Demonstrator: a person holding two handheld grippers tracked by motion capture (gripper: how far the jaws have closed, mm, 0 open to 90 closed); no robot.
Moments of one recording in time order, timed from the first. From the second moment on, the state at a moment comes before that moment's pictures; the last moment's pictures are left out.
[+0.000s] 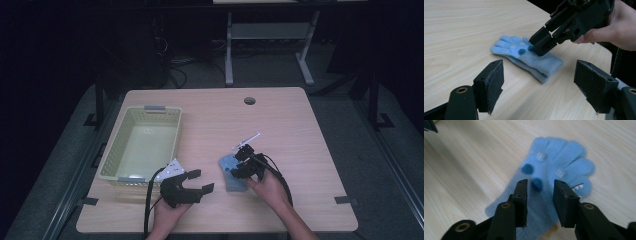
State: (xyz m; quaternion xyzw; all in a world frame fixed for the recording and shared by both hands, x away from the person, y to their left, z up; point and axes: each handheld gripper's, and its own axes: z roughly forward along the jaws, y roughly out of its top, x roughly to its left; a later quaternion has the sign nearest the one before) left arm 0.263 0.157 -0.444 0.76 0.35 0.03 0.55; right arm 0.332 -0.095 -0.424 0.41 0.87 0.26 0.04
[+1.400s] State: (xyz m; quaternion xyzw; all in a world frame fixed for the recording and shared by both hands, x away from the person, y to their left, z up) left arm 0.309 0.103 -0.472 0.74 0.48 -0.10 0.47; right arm 0.316 -0.160 -0.457 0.51 0.76 0.40 -0.05
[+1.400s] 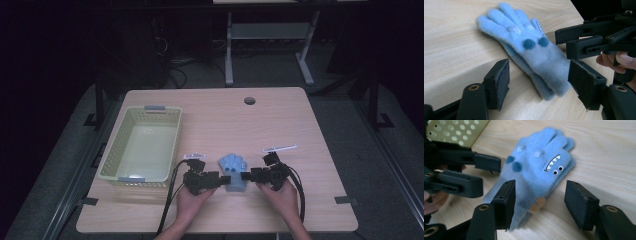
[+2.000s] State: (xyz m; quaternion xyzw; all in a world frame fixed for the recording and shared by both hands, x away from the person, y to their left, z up) left arm 0.314 0.096 -0.480 0.74 0.48 -0.12 0.47; right arm 0.314 -0.158 -0.473 0.52 0.74 0.42 -0.09
